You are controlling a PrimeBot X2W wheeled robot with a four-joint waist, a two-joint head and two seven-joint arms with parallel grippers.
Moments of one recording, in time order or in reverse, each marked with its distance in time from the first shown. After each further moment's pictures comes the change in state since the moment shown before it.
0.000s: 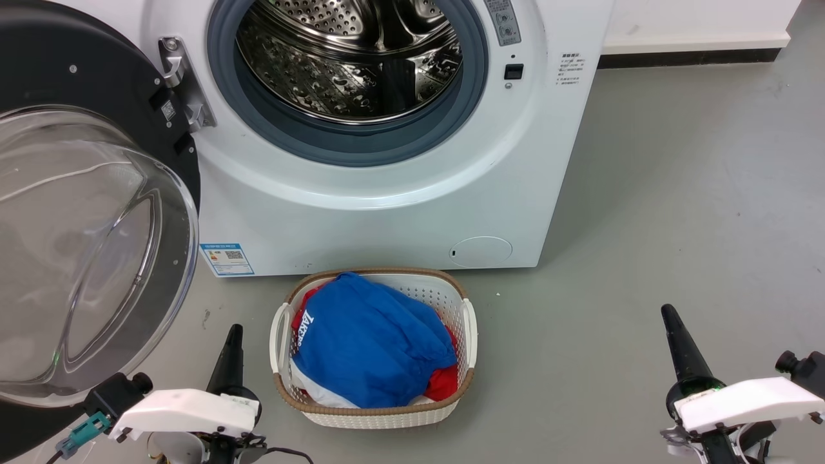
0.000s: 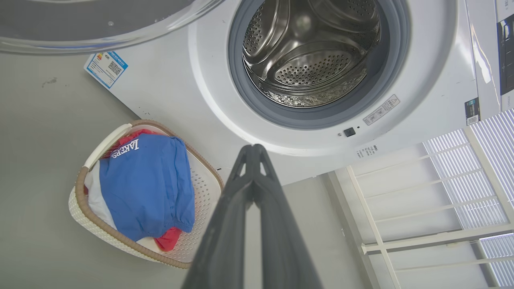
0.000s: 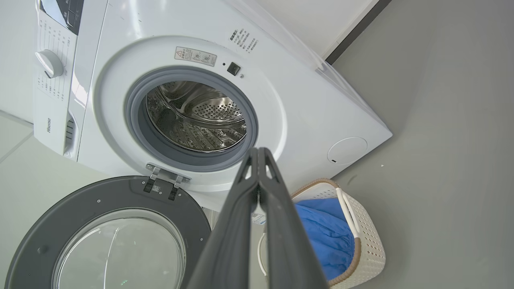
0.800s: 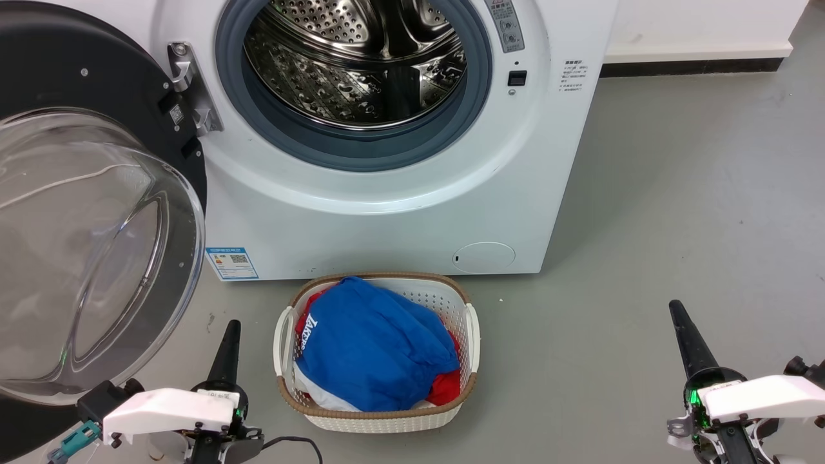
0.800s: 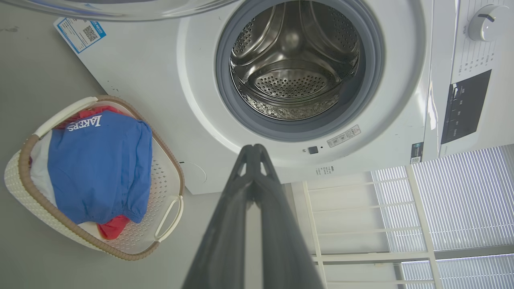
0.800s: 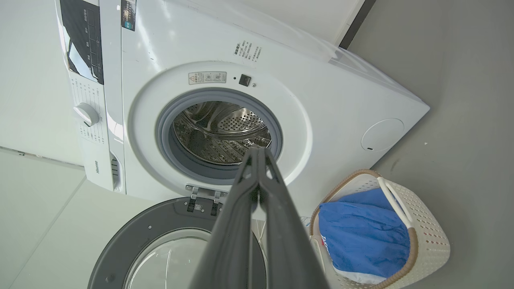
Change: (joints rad) left arm -0.005 -0.014 0.038 -0.010 -0.240 -0.021 0.062; right arm -0.021 -0.002 -0.022 0.030 0.259 0.000 0.030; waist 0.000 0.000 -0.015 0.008
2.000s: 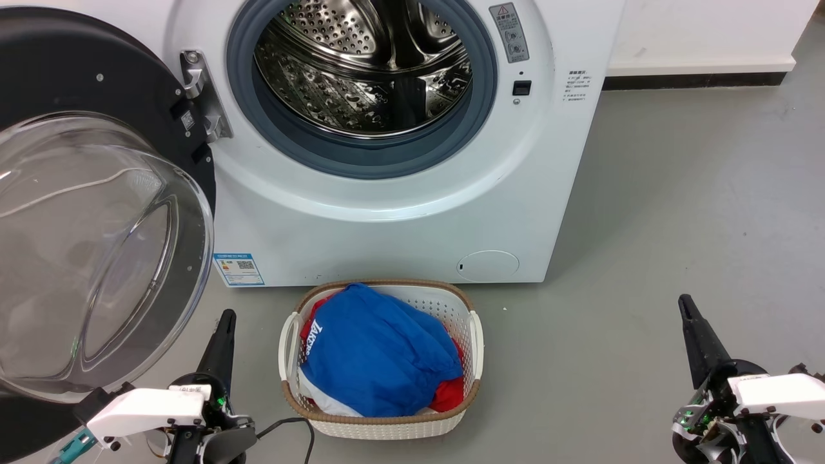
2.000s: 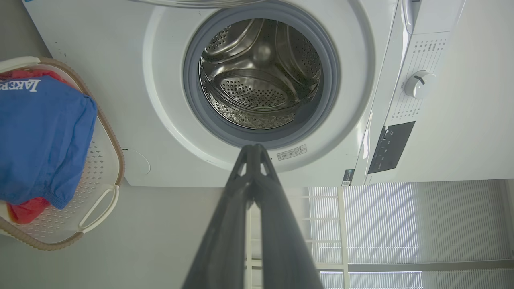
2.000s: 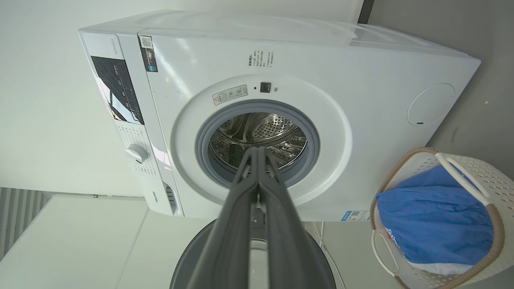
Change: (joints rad) left arm -0.011 -0.011 0.041 -0.012 -0.280 -0.026 0.070; right arm -0.027 0.001 -0.033 0.034 0.297 0.000 0.043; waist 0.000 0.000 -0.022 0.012
